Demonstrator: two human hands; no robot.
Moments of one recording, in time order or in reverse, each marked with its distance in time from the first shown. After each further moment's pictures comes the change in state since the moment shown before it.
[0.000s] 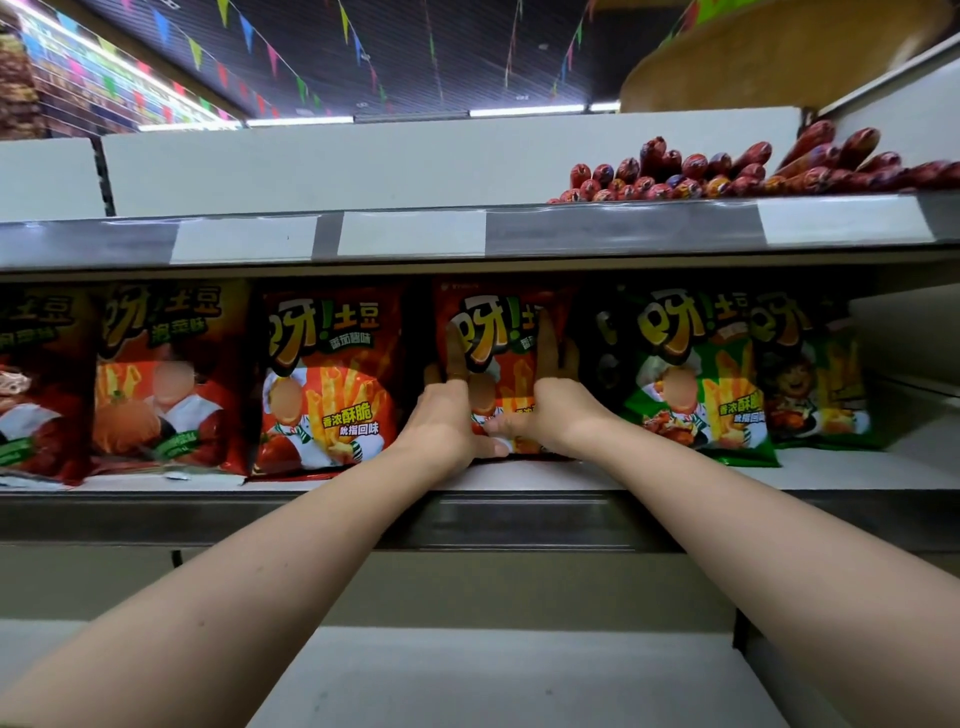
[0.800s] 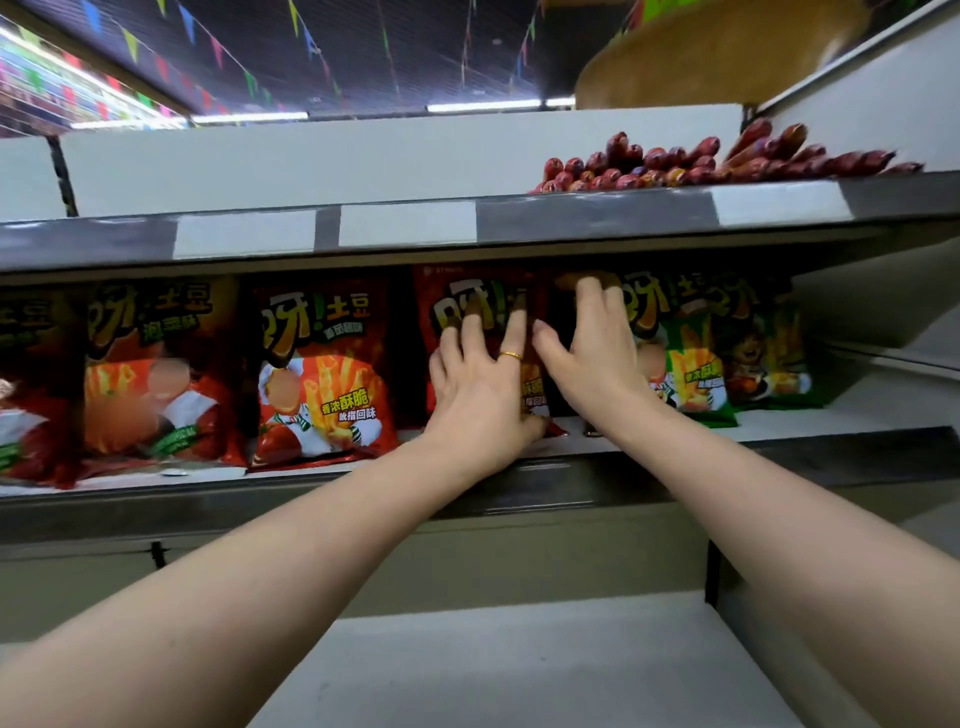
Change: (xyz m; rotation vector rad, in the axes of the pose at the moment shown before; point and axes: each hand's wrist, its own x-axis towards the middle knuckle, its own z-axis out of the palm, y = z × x) left_hand -0.048 0.025 -0.007 0.223 0.218 0.380; right_hand -0.046 -0.006 -0.020 0.173 0.714 -0.156
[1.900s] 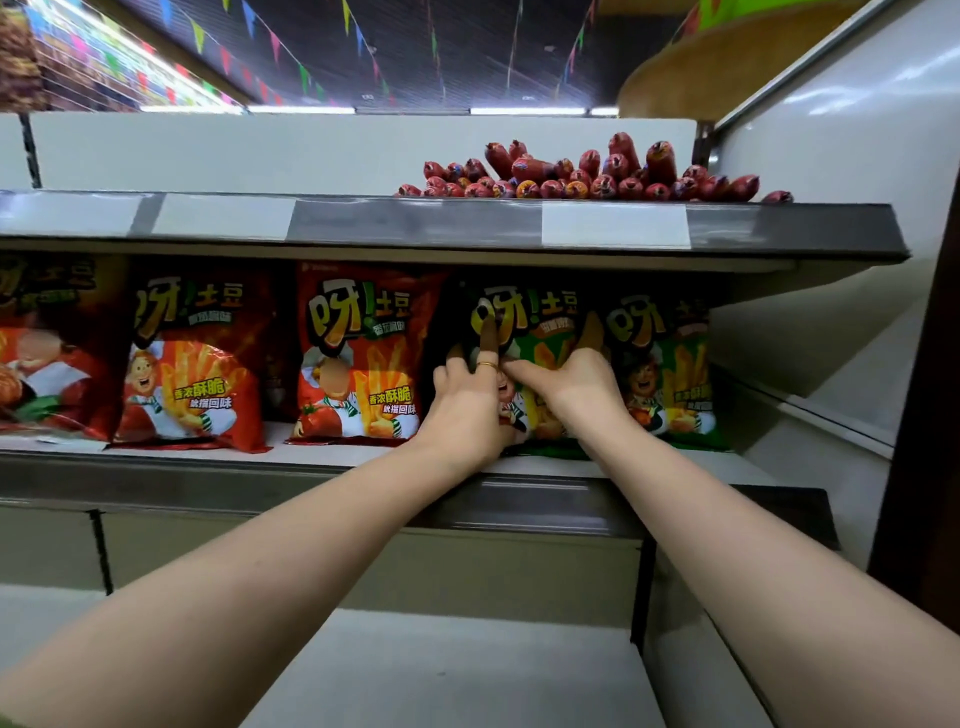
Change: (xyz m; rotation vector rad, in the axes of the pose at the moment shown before) left_hand 0.047 0.105 0.060 -0.210 -0.092 -0.205; right_hand 0.030 0.108 -0.057 0.267 -0.339 0.426
